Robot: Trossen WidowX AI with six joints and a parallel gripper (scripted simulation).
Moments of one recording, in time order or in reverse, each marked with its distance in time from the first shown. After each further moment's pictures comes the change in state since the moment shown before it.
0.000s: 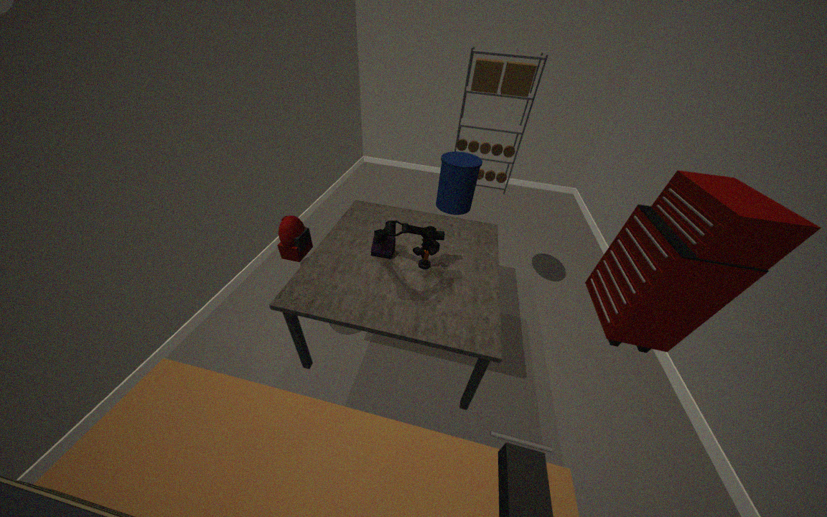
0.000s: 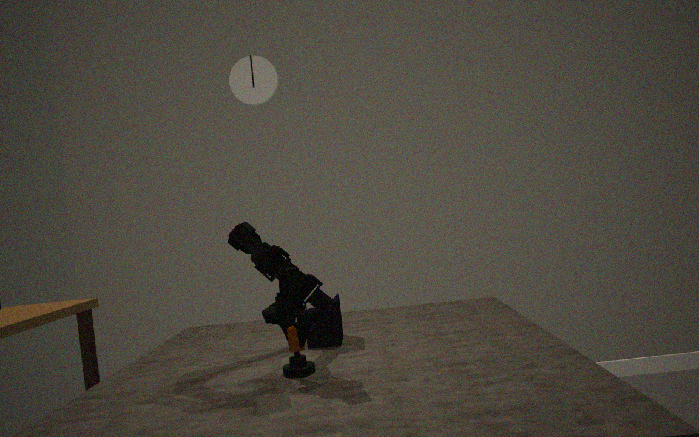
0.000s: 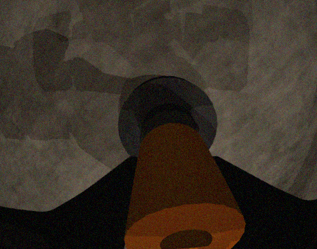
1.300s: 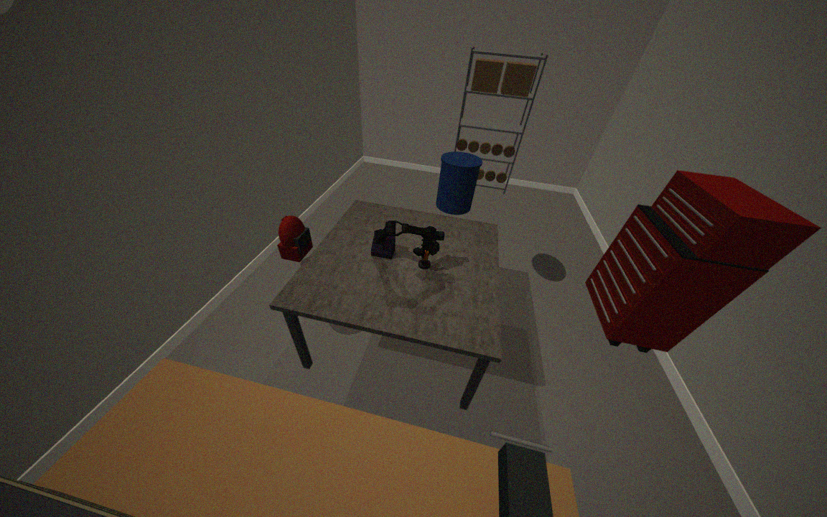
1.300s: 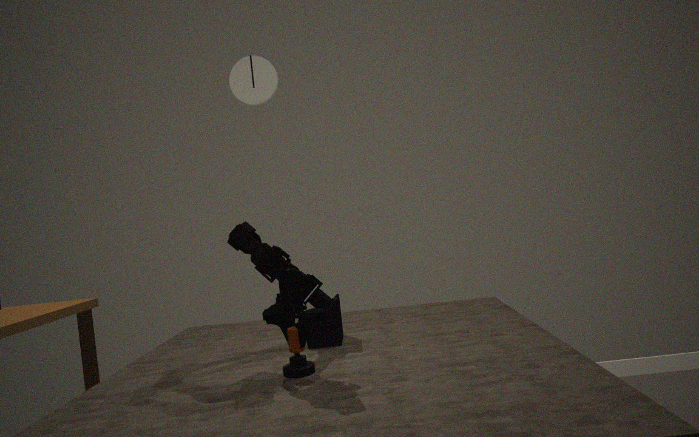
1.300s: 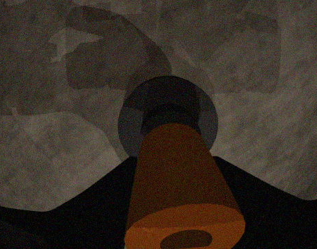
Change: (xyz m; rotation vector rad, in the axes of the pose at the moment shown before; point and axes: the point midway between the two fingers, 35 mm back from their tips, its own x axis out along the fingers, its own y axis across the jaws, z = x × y) arm 0.002 0.000 0.000 -0.070 0.000 0.000
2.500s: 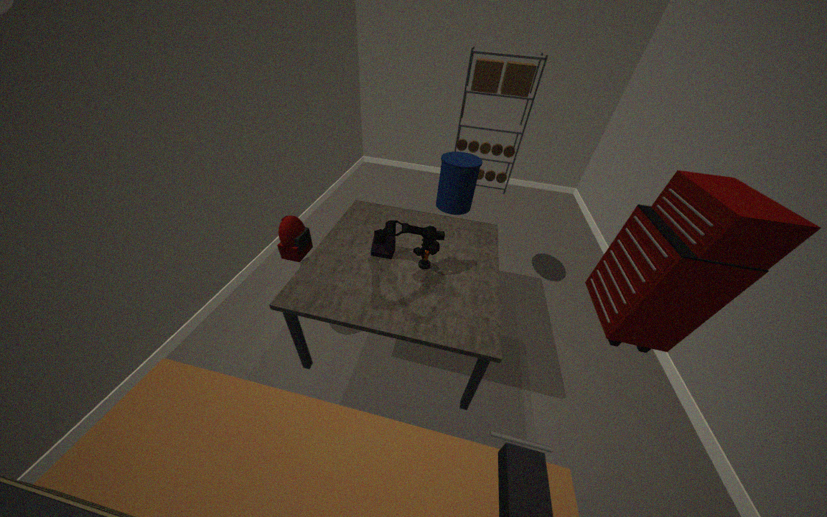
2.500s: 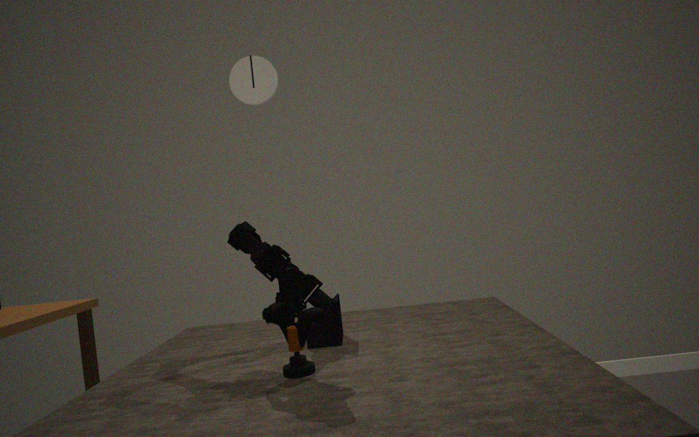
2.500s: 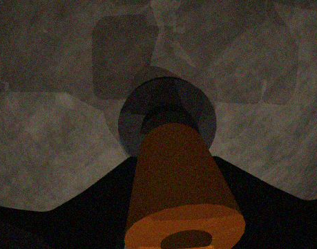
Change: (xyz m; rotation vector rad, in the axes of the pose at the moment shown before) arm -0.003 0.000 0.001 -0.002 -0.001 -0.003
